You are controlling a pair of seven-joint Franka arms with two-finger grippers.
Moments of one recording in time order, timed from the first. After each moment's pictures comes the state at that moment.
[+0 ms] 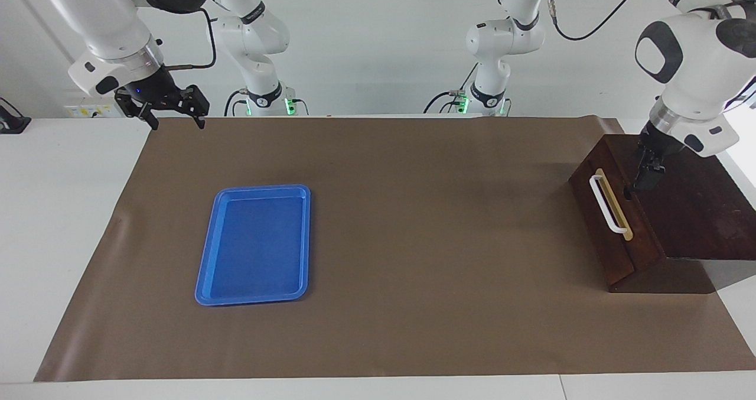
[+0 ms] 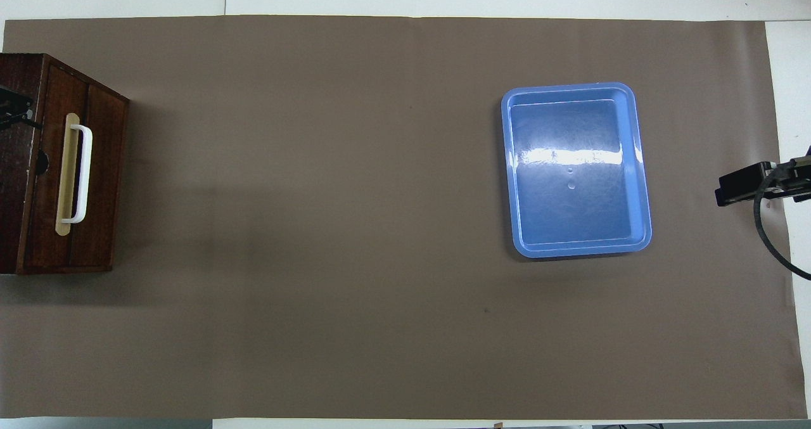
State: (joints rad) left arm 0.04 0.08 0.02 -1.61 0.12 1.70 -0.81; right arm -0.06 -0.04 0.03 -1.62 -0.03 1.46 -0.06
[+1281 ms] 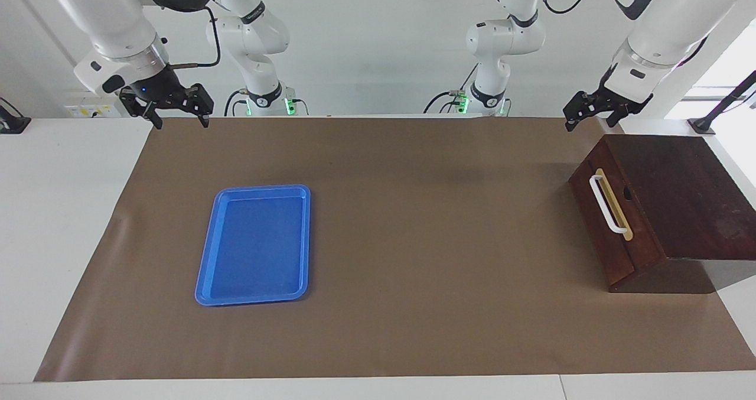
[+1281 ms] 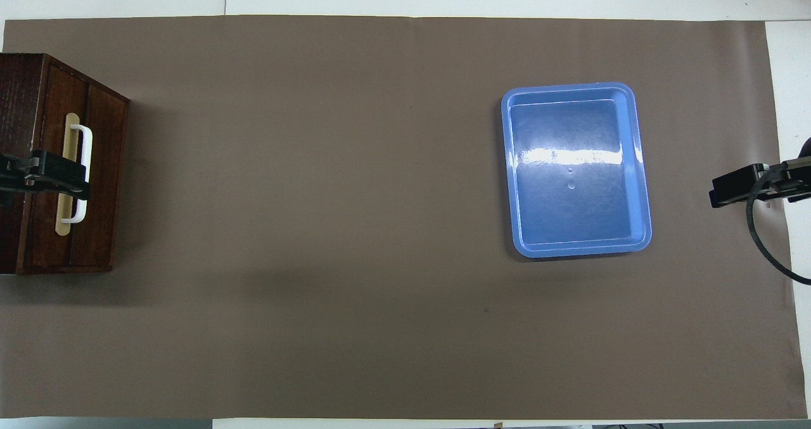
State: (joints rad) left arm 0.01 0.00 -0.07 -1.55 0.03 1.43 -0.07; right arm -0.06 -0.04 0.04 -1.62 -0.03 1.46 -0.06
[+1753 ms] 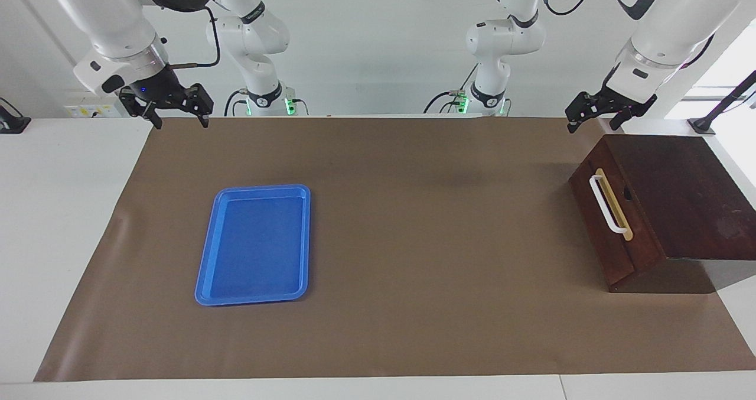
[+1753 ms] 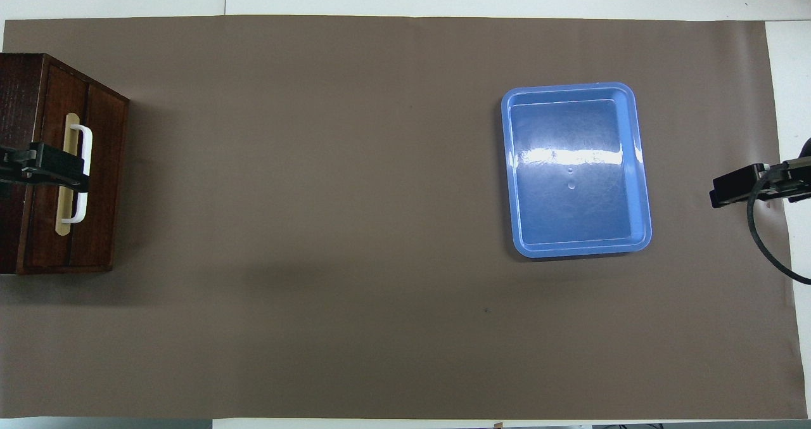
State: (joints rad) left arm 0.01 0.01 -0.07 -1.53 0.03 1.43 -0.04; right arm -0.06 -0.04 0.04 -1.62 -0.03 1.46 -0.06
